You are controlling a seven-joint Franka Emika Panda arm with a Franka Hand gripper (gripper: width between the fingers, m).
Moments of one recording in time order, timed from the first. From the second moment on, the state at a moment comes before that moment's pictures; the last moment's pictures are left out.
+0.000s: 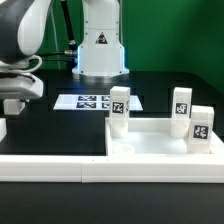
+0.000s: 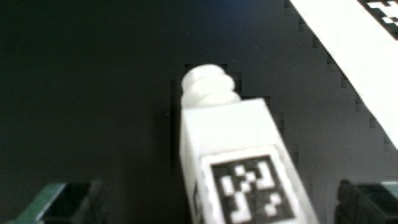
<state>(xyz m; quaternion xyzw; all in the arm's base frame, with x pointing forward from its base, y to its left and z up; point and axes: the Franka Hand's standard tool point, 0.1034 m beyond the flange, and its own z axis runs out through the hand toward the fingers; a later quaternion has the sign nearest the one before) 0.350 -0.222 0.014 -0.88 0.09 0.46 0.10</state>
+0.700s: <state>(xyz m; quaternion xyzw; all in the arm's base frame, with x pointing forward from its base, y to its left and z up) 0.340 -0.220 0.010 -0.86 0.10 0.49 0.11</state>
